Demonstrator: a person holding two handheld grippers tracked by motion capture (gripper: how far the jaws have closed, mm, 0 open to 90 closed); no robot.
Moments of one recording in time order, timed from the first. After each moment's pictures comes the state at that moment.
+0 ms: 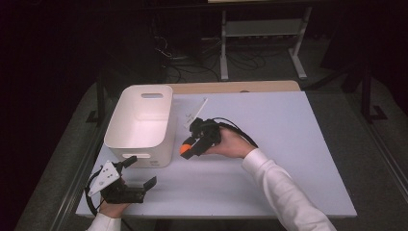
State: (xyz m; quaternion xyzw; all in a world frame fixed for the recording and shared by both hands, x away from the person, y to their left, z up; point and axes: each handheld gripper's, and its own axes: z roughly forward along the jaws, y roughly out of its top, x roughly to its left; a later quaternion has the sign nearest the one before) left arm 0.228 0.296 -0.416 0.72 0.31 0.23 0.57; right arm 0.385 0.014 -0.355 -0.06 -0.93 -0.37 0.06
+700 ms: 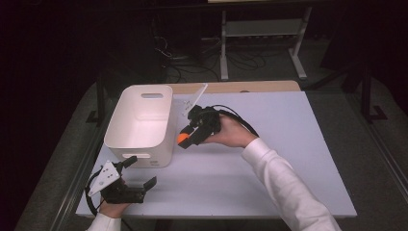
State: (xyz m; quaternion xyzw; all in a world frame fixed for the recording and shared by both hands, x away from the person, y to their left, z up) left arm 0.228 0.295 -0.417 0.72 0.32 0.23 0.57; right arm 0.393 0.014 -0.315 -0.04 -0.92 -0.38 0.05
